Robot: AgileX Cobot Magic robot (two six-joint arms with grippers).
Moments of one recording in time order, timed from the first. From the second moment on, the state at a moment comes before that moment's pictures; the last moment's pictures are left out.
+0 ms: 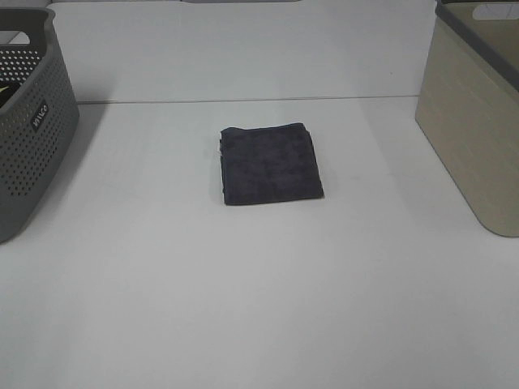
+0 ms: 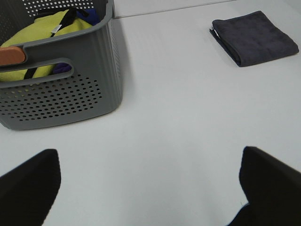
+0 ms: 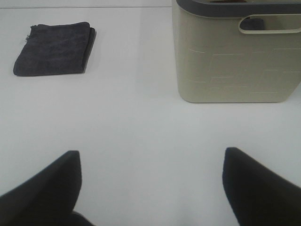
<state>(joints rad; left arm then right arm) -0.06 0.00 -0.50 -0.09 1.05 0.10 -0.01 -0.01 -0.52 0.06 1.10 -0.09</state>
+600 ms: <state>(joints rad) -0.06 0.00 -0.50 -0.09 1.05 0.10 -0.01 -0.01 -0.52 0.06 1.10 -0.09</state>
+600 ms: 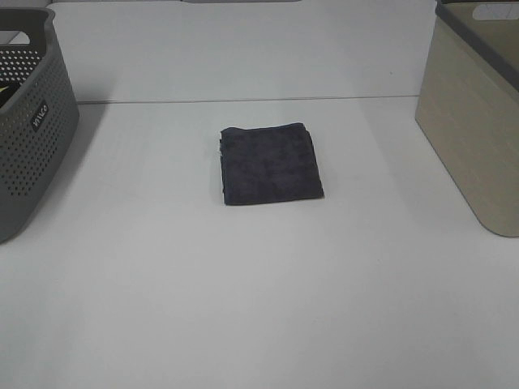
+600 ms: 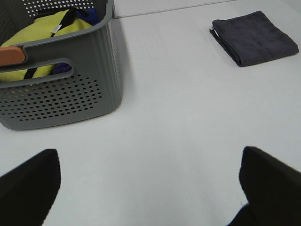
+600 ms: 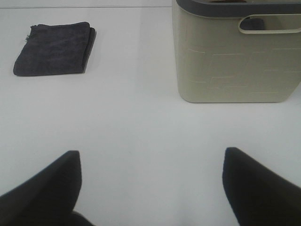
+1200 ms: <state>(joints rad) -0.06 0.00 -0.50 -0.09 1.05 0.10 -0.01 -0.01 -0.52 0.06 1.10 -0.09</state>
